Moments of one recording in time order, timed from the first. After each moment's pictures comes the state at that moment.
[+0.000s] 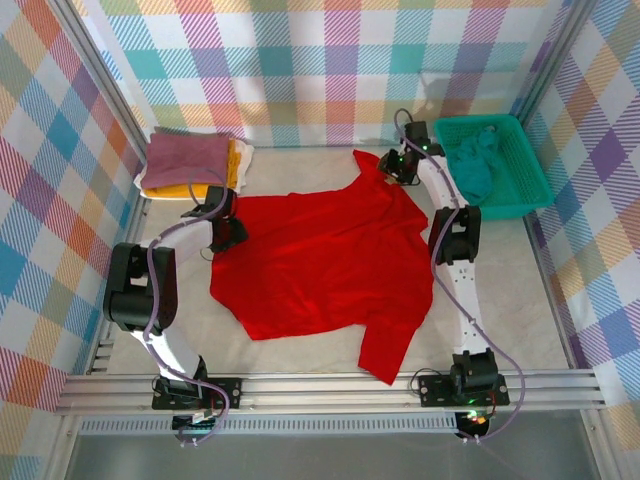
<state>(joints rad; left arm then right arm) -0.13 1.73 1.06 -0.42 -0.10 -0.58 0.13 2.78 2.65 -0.81 -0.30 0.52</state>
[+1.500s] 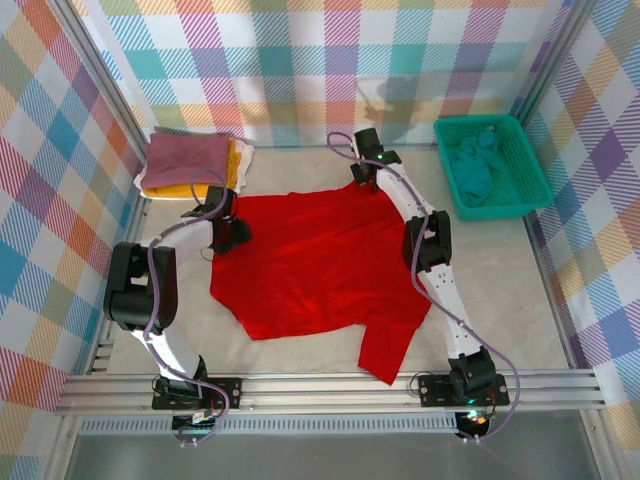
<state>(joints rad) -0.13 1.73 1.06 -0.42 -0.03 -0.58 0.34 2.81 2.71 -0.78 0.19 -0.10</state>
